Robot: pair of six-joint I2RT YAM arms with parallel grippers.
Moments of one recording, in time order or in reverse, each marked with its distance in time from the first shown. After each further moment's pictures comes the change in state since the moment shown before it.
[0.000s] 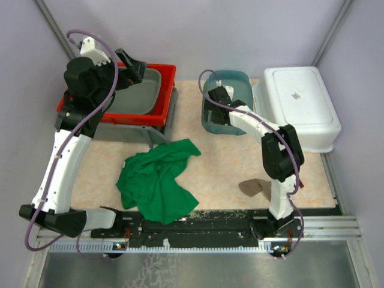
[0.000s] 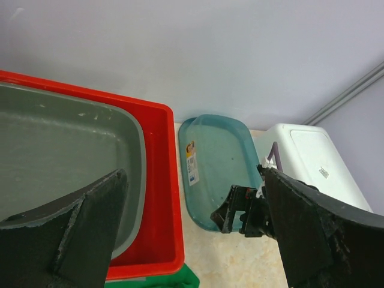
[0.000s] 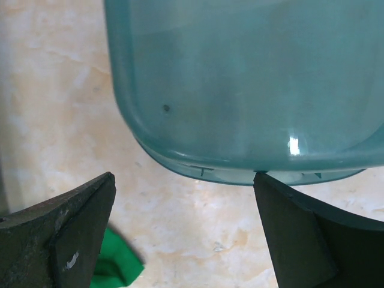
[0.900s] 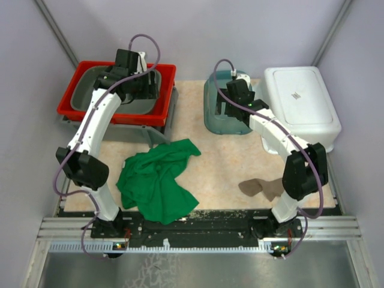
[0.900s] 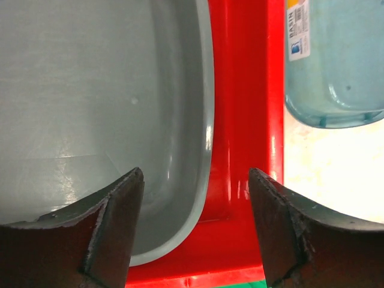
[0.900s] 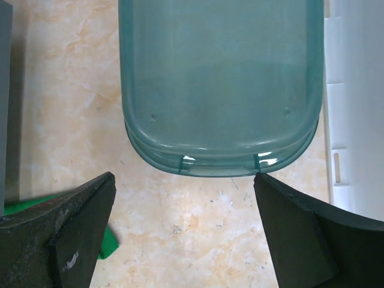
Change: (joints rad) left arm -0.001 0.492 0.340 -0.542 0.031 0.220; right arm -0.077 -0.262 -0.112 0.027 0.010 -0.158
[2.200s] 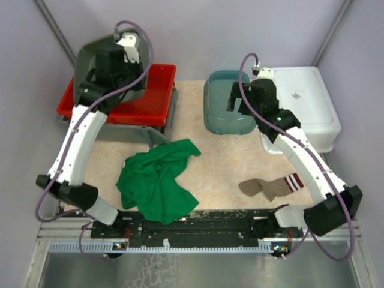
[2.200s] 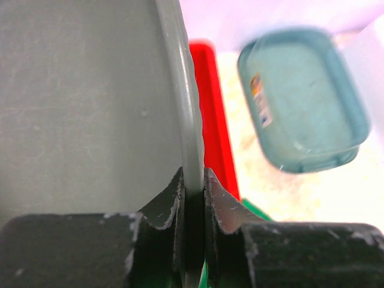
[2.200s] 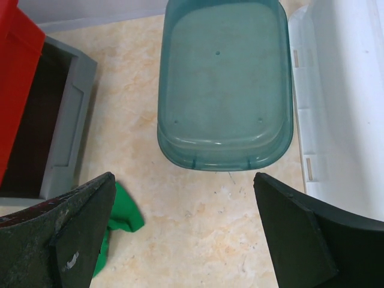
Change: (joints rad) left arm -0.088 -0.187 -0.043 0.144 -0.134 0.118; right arm -0.014 -0.338 -0.043 -0.040 -0.016 -0.019
